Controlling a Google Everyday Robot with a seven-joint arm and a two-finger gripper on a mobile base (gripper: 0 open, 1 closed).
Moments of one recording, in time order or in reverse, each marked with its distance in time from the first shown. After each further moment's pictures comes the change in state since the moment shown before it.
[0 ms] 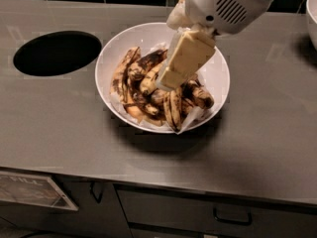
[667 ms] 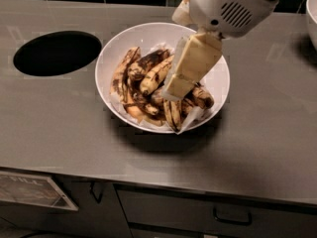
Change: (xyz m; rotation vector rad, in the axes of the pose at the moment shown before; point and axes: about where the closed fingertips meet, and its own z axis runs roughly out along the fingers) arm 0.007 0.004 0.000 -0.012 0.014 -0.012
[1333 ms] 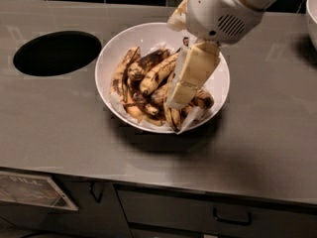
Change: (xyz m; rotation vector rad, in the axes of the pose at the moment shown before) arm 0.008 -0.002 0.022 -0.075 -0.011 -0.087
